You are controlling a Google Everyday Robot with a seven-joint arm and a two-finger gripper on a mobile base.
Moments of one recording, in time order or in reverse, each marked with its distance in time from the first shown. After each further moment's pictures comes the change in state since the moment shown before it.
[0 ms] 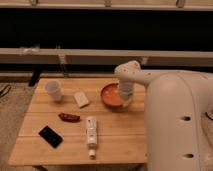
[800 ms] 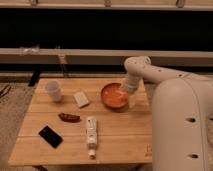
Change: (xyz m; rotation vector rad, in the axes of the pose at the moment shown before) arm 0.033 -0.017 -0.023 0.076 -0.146 0.035
